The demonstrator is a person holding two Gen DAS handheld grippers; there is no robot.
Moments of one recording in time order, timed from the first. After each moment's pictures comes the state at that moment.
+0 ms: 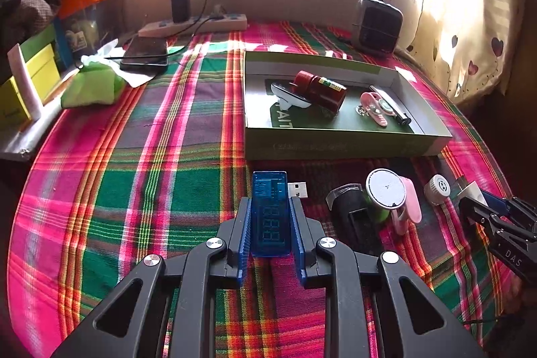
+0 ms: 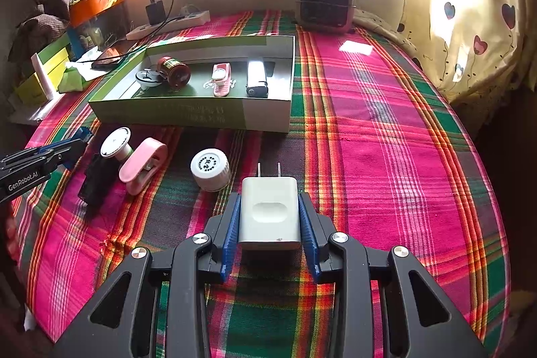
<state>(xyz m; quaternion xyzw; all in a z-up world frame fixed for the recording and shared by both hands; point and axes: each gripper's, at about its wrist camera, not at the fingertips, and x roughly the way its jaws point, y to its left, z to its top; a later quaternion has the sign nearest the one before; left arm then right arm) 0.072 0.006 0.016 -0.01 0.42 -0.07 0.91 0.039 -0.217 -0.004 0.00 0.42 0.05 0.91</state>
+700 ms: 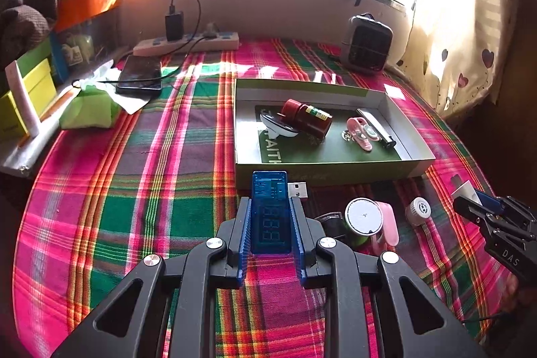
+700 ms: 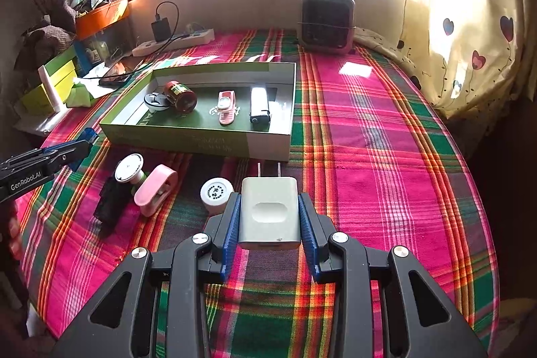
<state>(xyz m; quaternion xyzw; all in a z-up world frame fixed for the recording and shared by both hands) 0.079 0.009 0.040 -0.02 0.39 -0.09 0.91 0.042 -0.219 0.020 0.00 0.39 0.06 0.92</state>
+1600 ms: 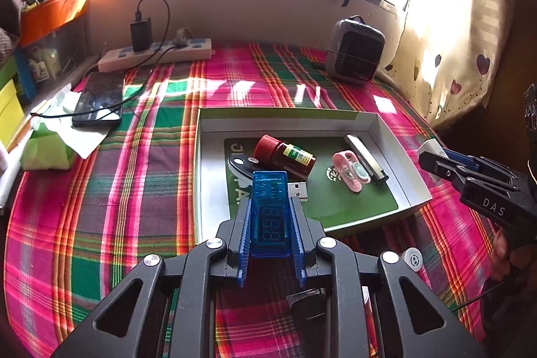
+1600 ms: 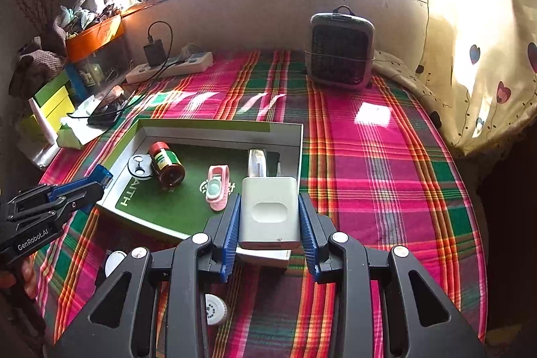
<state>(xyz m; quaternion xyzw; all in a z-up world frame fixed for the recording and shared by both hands) 0.142 -0.011 0.046 -0.02 0.40 -0.13 0.91 0.137 -0.220 0.045 0.01 0.38 0.08 0.92</state>
